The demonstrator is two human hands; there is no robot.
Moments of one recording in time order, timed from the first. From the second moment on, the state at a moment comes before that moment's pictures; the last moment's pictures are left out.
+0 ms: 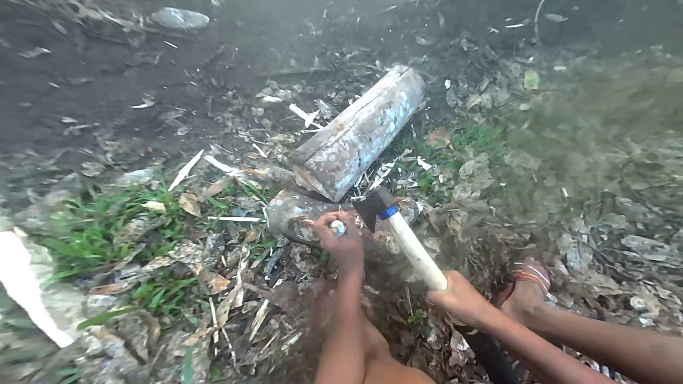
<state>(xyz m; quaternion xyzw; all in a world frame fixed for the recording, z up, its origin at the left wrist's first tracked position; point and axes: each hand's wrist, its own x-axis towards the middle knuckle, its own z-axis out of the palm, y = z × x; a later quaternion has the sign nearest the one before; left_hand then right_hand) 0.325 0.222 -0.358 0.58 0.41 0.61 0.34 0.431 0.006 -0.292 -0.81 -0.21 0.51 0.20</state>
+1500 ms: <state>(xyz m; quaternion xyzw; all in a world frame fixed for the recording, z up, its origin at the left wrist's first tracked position) 0.315 0.219 -0.352 0.51 0.47 0.62 0.37 0.410 0.017 -0.262 -0.81 -0.32 0.42 0.25</state>
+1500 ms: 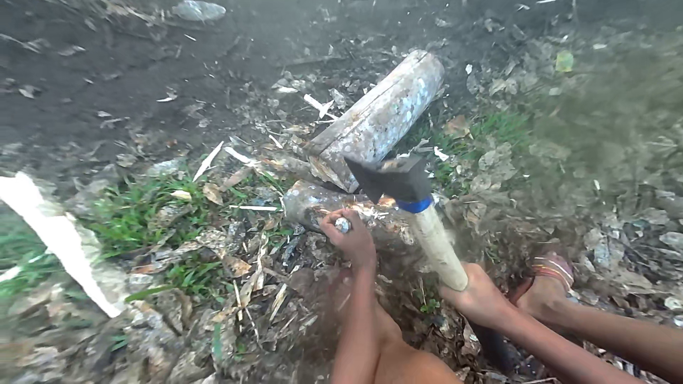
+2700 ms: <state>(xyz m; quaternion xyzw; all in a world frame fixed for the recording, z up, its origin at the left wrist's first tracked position) 0.324 0.220 -0.345 0.50 0.50 0.61 0.36 0.404 0.015 -0.284 -0.82 -0.29 0.44 0.22</state>
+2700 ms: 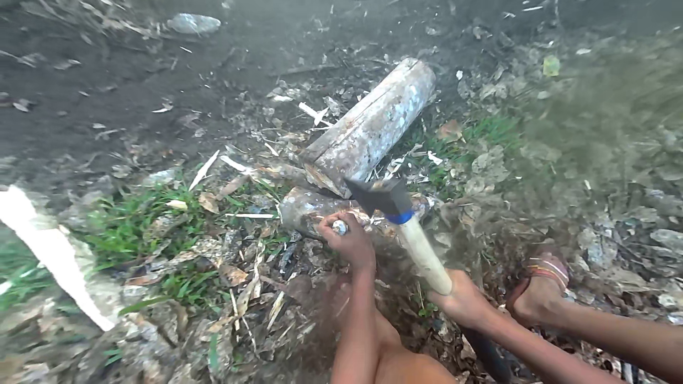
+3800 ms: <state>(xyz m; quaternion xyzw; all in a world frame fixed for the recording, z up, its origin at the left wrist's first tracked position) 0.319 0.217 -0.350 0.50 0.52 0.59 0.36 0.402 0.025 -0.243 -0.82 -0.35 0.36 0.29</state>
